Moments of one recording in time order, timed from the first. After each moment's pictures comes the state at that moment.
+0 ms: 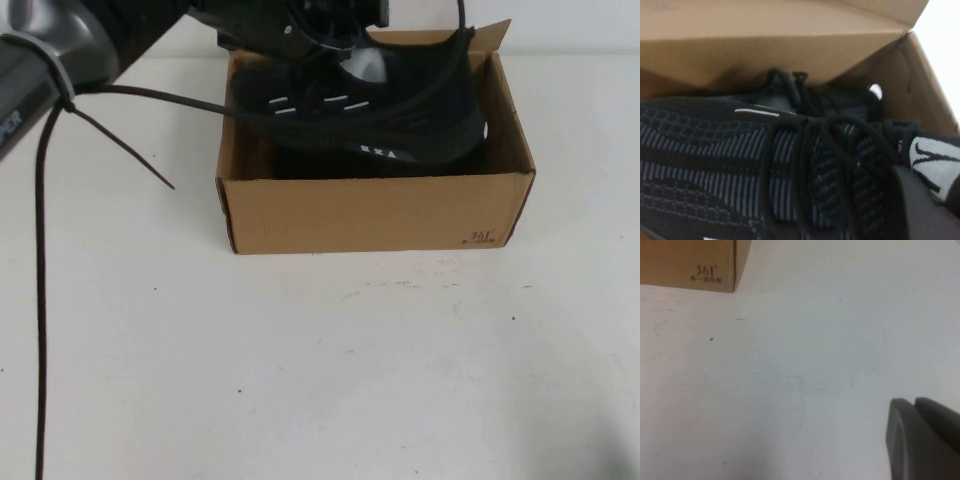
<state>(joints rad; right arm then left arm) -0.02 -0.01 0.03 0.09 0.40 -0.11 -0.54 1.94 -1.97 -0.14 0.76 -0.29</state>
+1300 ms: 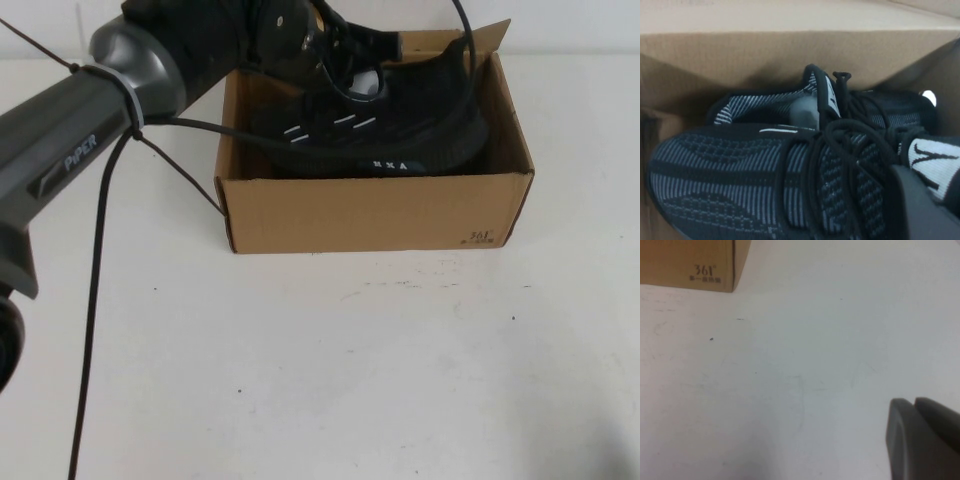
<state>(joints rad) -0.02 -0.01 0.03 0.09 0.40 -0.11 -0.60 2.03 -1.97 0.13 0.69 -0.51</state>
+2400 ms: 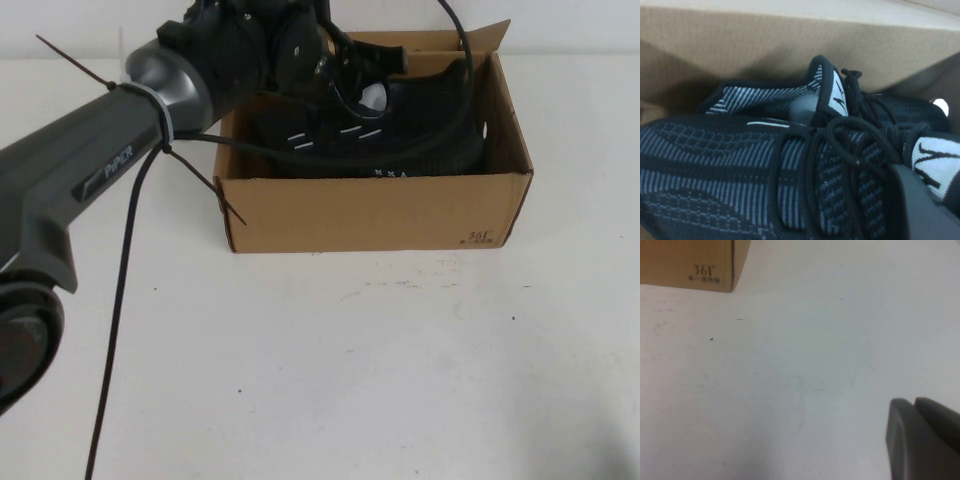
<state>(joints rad) -0.02 -0.01 0.03 0.09 0.40 -0.11 -0.60 2.10 -1.98 0.14 0.62 -0.59</state>
